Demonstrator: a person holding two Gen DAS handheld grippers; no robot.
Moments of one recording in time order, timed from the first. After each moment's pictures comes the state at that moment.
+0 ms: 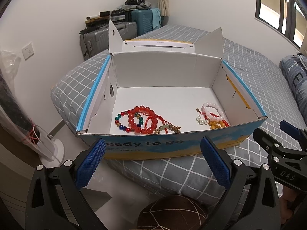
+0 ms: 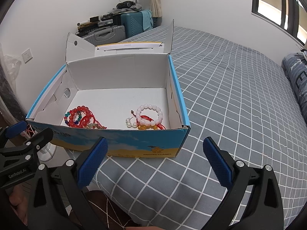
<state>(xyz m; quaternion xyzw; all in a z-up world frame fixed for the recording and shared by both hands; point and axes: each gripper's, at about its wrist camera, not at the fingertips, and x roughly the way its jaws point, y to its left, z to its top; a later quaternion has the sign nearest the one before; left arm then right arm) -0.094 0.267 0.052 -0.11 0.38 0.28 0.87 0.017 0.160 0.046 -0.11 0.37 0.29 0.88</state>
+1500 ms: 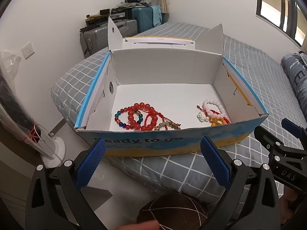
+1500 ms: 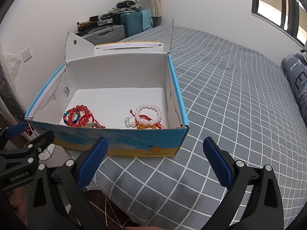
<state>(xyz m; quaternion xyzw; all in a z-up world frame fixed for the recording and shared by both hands) -0.092 0.265 0.051 -0.11 0.39 0.29 0.87 0.018 0.156 0.046 -0.11 0.37 0.28 0.88</state>
